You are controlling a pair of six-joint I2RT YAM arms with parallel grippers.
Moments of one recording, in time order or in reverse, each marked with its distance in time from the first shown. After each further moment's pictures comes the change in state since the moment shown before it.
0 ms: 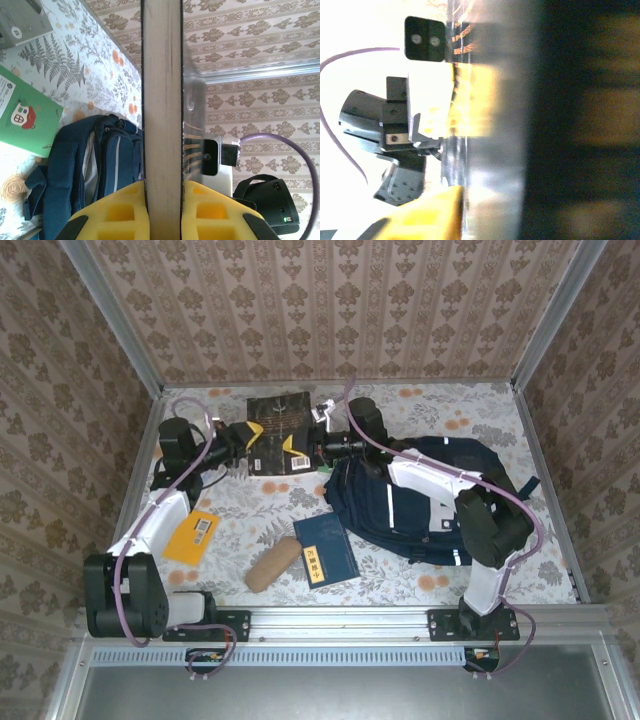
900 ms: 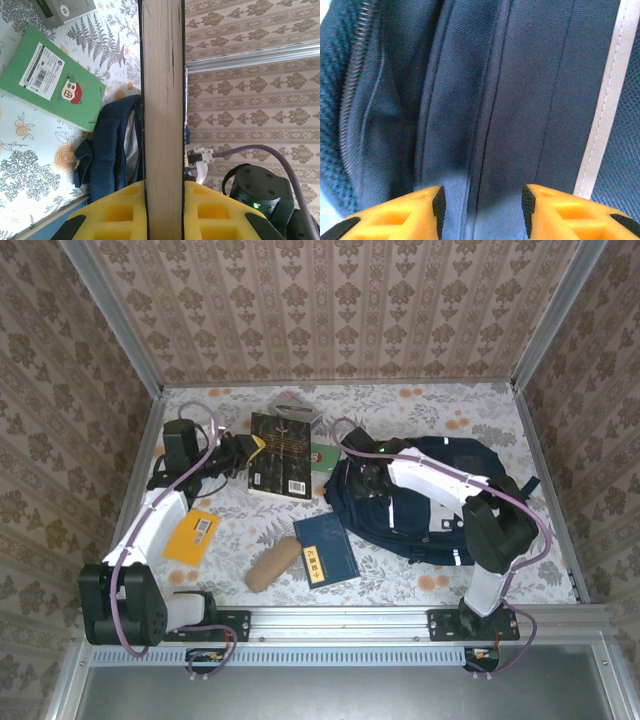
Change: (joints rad) left arm -0.025 -0.037 0.051 -0.332 -0.047 0.245; right arm 0.034 -0.005 0.055 -1.107 0.994 -0.634
